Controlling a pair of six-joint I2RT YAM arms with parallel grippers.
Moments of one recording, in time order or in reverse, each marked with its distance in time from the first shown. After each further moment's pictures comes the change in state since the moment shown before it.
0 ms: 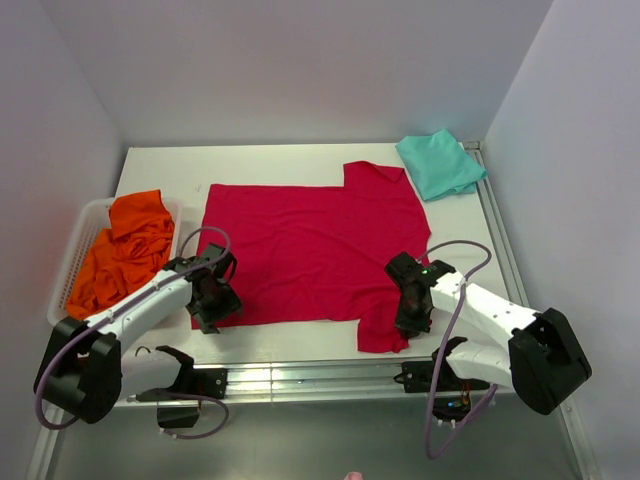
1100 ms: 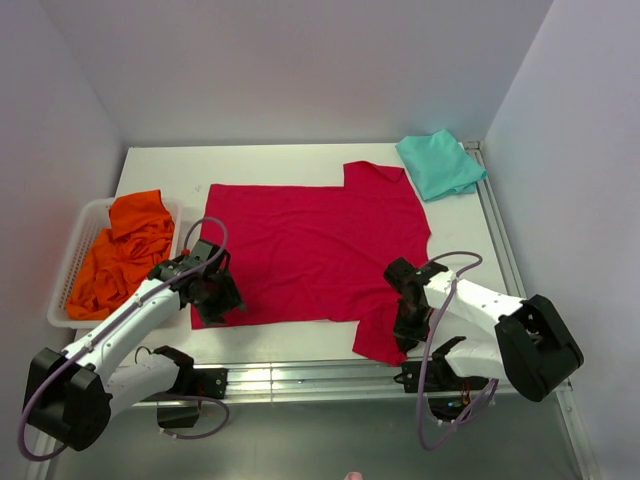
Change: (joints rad) left arm 0.000 -0.147 0.039 -0.008 0.104 0.139; right arm 0.000 0.083 -0.043 0.002 -0.132 0.013
